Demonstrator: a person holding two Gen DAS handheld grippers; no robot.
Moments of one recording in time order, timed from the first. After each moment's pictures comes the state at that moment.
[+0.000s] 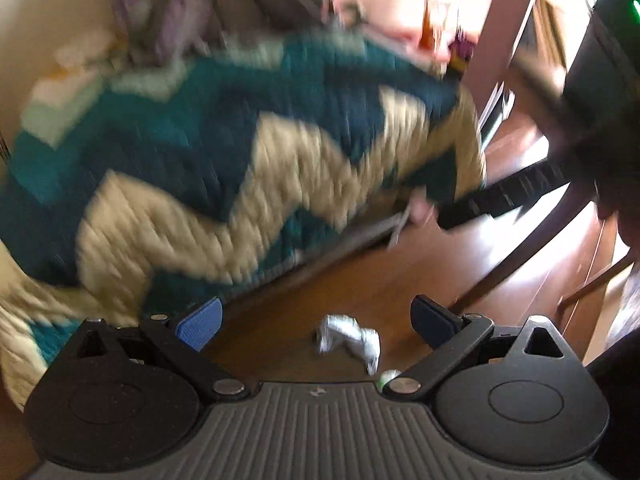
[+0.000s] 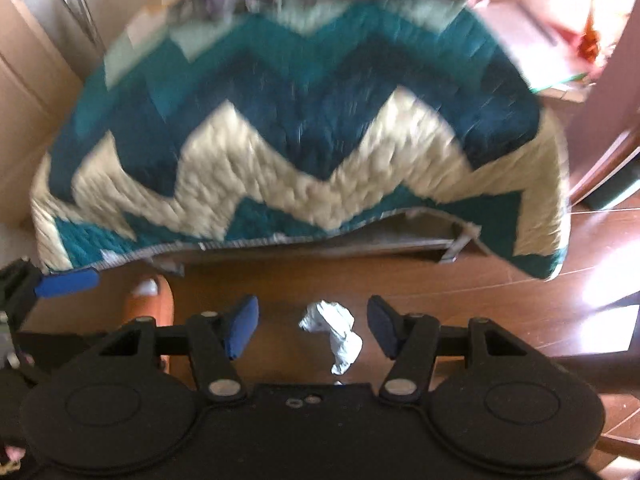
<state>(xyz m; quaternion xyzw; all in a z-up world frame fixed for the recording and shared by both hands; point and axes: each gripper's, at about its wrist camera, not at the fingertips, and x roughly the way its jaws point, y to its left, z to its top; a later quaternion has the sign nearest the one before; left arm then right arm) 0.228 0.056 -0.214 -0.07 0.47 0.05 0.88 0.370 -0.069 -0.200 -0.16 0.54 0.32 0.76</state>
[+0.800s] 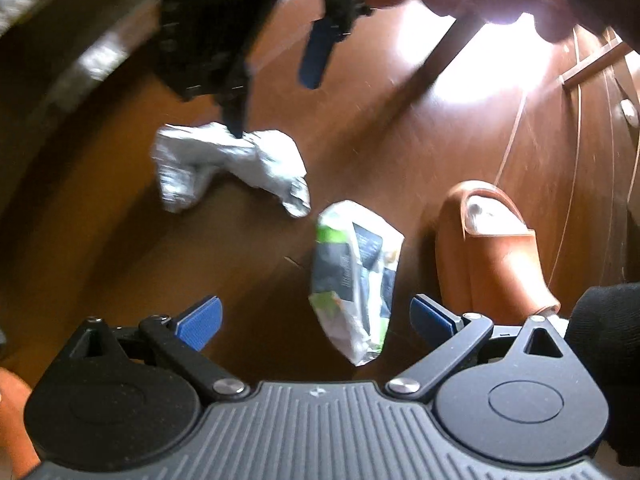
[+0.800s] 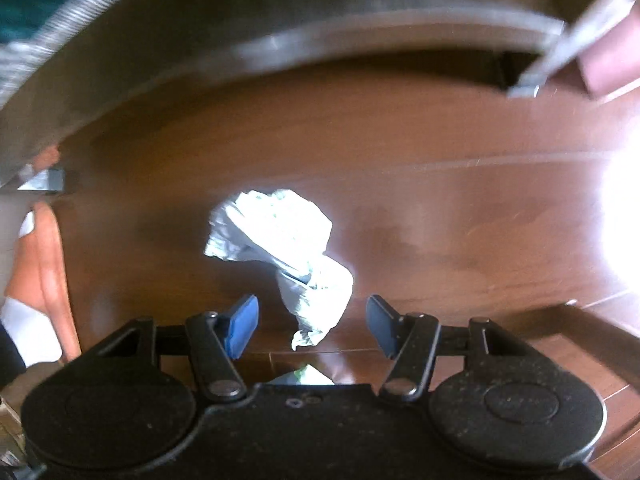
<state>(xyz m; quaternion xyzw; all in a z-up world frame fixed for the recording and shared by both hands) 0.264 -0.038 -0.498 0.01 0.66 -0.12 0.74 0.435 -0.067 -0.504 -0.16 0.72 0.25 0.63</state>
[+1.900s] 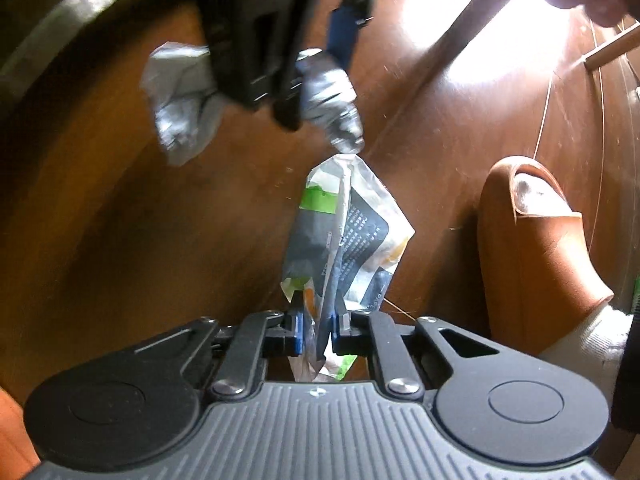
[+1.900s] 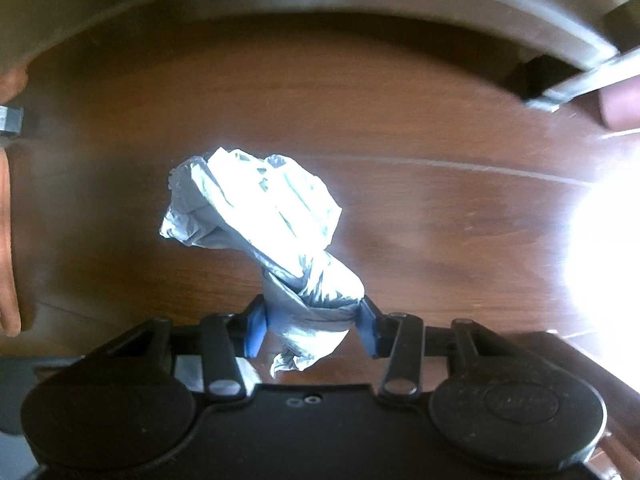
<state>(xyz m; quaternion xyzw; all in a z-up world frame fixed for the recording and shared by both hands) 0.272 -0.028 -0.546 0.01 0.67 -0.11 0.73 0.417 -0.042 -0.521 -0.27 0.70 0.25 0.61</state>
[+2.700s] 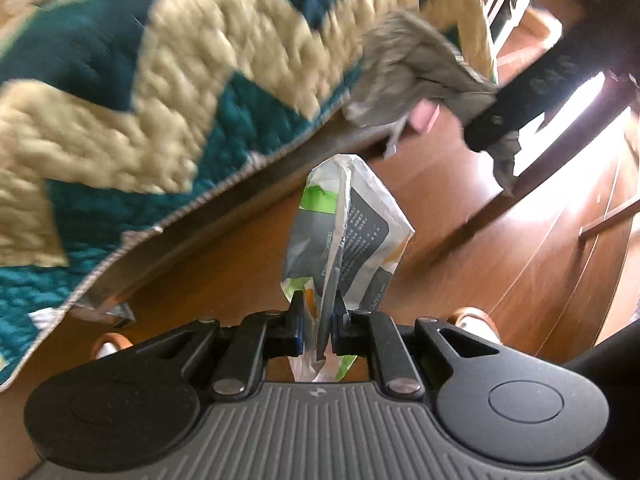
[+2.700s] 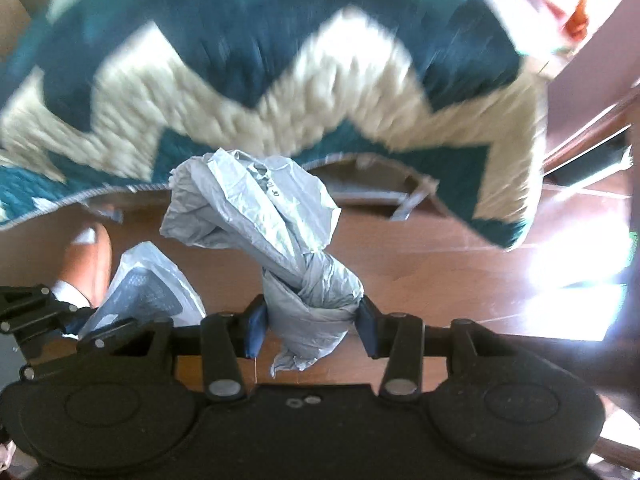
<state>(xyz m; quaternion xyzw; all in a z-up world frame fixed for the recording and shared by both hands) 0.247 0.017 -0.286 -0.06 0.56 0.05 0.83 0.366 -0.084 -0.204 -0.23 0.57 0.26 0.74</state>
